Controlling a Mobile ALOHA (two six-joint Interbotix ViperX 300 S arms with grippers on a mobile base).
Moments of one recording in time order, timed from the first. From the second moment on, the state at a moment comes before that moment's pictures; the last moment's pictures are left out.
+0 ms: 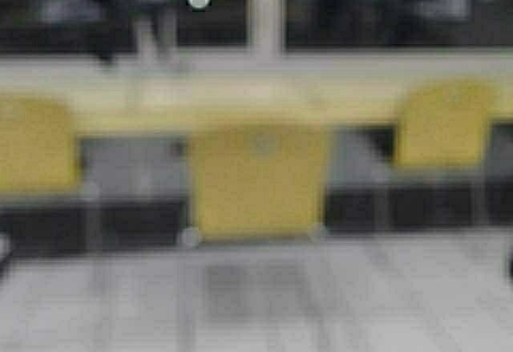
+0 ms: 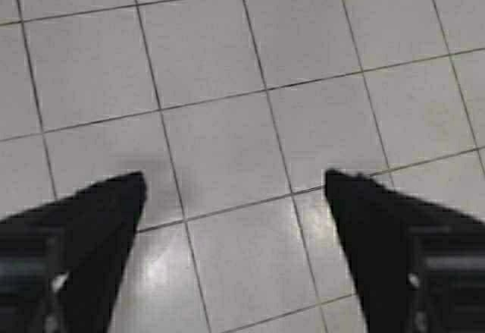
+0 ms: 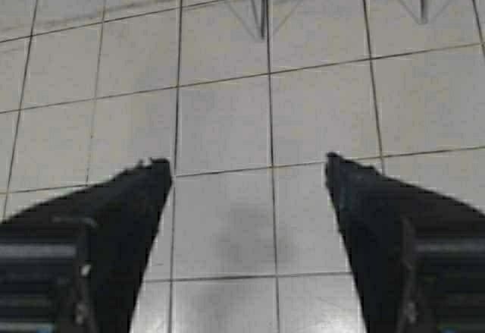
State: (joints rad) left arm -0.31 -0.05 0.60 -0.01 0.26 -0.29; right arm 0.34 -0.13 0.72 0.35 0.06 -0.04
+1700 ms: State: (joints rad) left arm -0.32 -0.04 0.62 -0.02 0.29 -0.27; right arm 0.30 -0.12 0.73 0.35 0.07 0.03
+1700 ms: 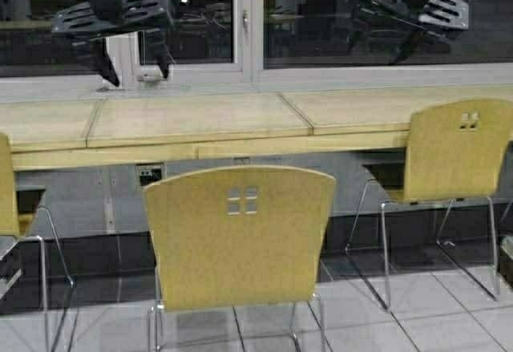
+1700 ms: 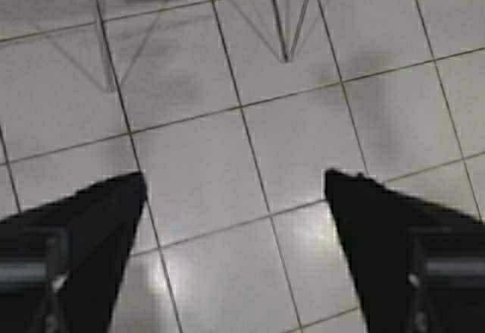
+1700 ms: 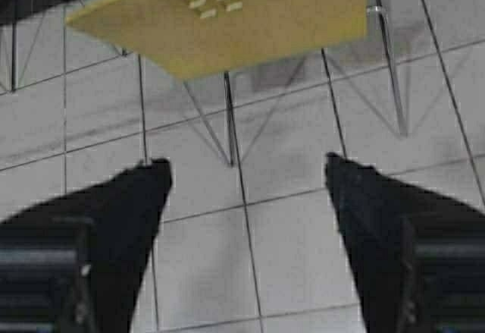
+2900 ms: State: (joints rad) left arm -0.47 0.02 0.84 -0.90 0.05 -0.64; right arm 0.29 0.01 0.82 0.82 0.18 0.50
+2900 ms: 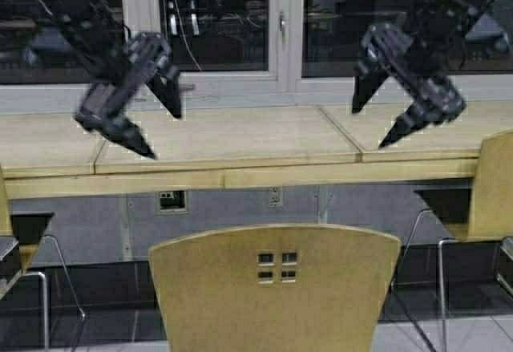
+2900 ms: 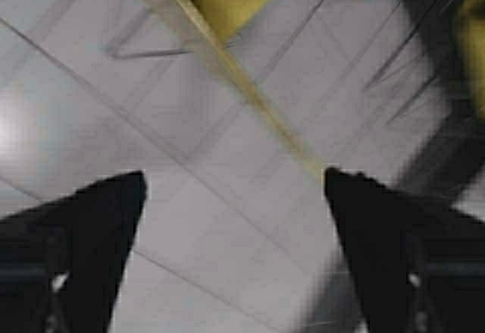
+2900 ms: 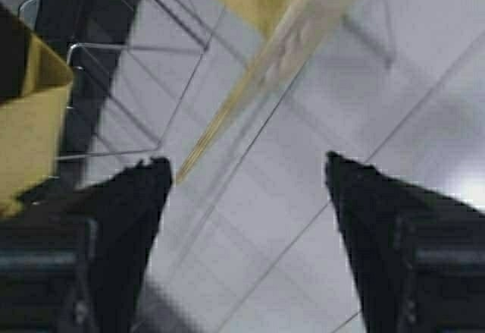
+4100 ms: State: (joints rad) left arm -0.52 0.75 0.46 -1.21 -0.17 -0.67; right arm 0.32 0.76 0.40 1.12 -0.09 0.53
